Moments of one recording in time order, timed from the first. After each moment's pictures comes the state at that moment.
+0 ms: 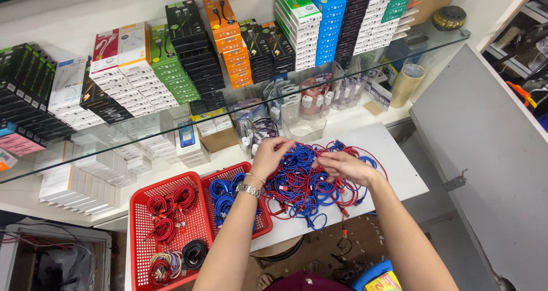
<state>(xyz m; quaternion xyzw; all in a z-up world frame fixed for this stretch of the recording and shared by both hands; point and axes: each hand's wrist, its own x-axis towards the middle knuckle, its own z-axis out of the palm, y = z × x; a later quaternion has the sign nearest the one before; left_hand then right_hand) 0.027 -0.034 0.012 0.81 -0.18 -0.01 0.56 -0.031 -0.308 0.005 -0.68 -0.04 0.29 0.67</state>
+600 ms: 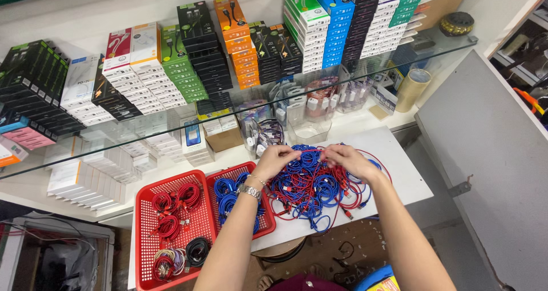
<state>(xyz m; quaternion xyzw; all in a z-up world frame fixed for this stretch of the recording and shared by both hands) 0.028 -0.021 -0.008 0.79 -0.20 -0.13 0.57 -0.008 -0.306 -0.010 -0.78 -0.11 0.16 0.60</state>
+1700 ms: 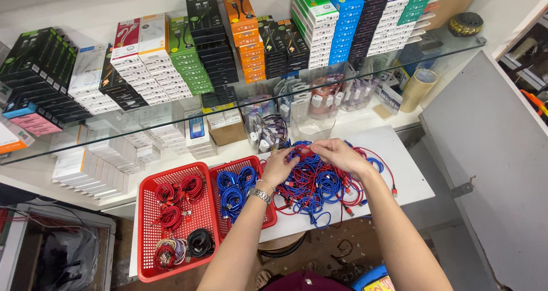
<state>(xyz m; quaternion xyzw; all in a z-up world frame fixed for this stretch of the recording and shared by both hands) 0.011 -0.026 -0.066 0.91 -0.14 -0.02 0.40 -0.032 -0.245 0.073 -0.78 -0.07 0.20 0.59</state>
